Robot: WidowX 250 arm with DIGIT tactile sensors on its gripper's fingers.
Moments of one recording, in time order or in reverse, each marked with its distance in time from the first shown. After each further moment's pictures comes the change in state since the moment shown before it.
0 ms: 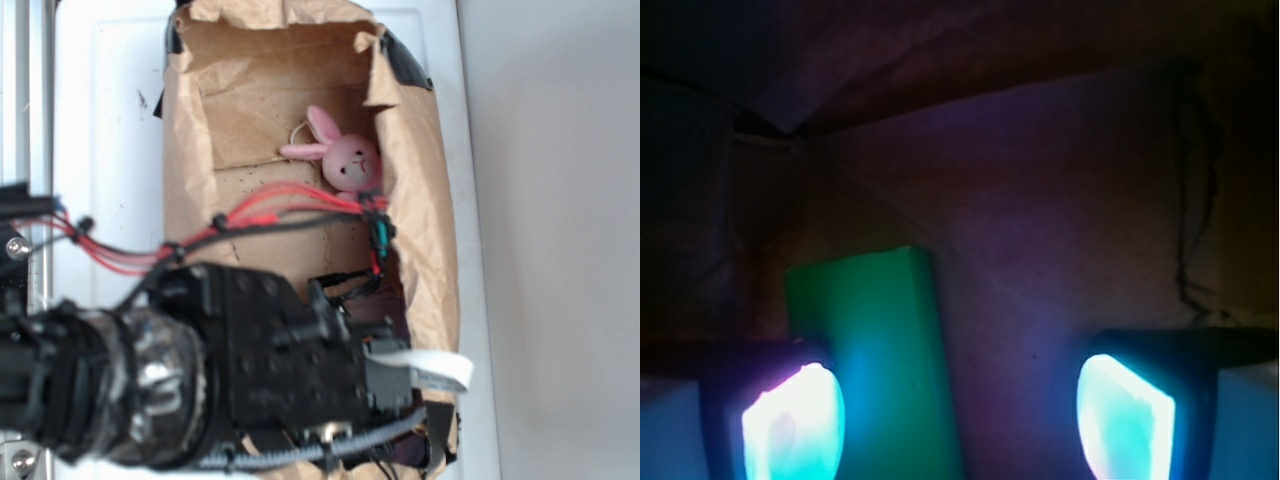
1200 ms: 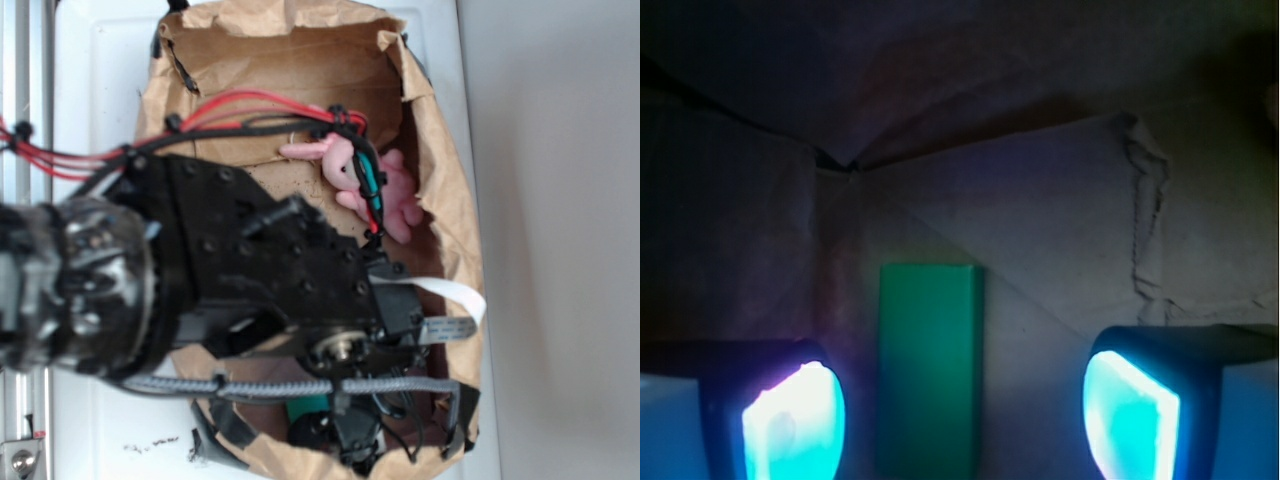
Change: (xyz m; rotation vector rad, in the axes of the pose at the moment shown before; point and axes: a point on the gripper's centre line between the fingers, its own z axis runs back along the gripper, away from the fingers) arm 0.019 0.023 0.036 -0.101 -0.025 0.092
